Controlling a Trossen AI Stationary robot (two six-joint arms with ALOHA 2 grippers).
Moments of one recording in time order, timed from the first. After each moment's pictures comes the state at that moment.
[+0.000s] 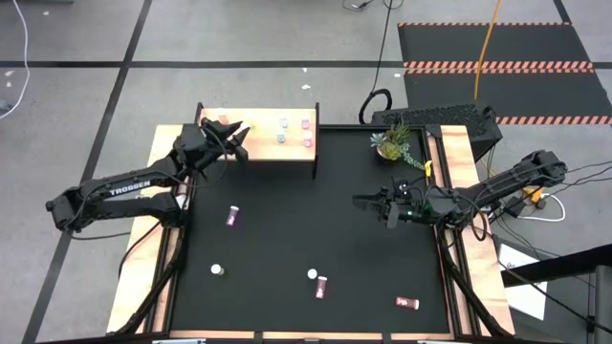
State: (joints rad) left arm 0.58 0.88 0.46 0.30 -0.25 -0.01; right arm 0.34 0.96 0.52 0.50 0.51 0.92
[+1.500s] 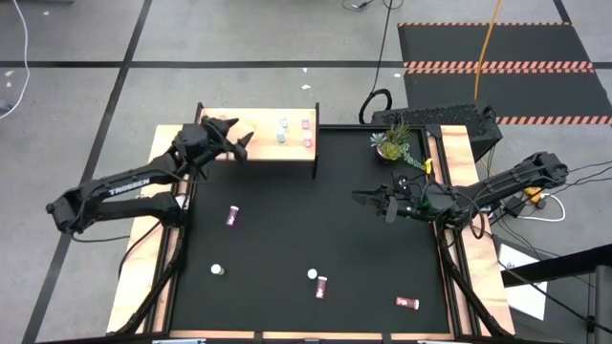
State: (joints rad) left arm 0.63 0.89 0.50 0.19 -0.18 0.03; right arm 0.30 0.96 0.52 0.50 0.49 0.96
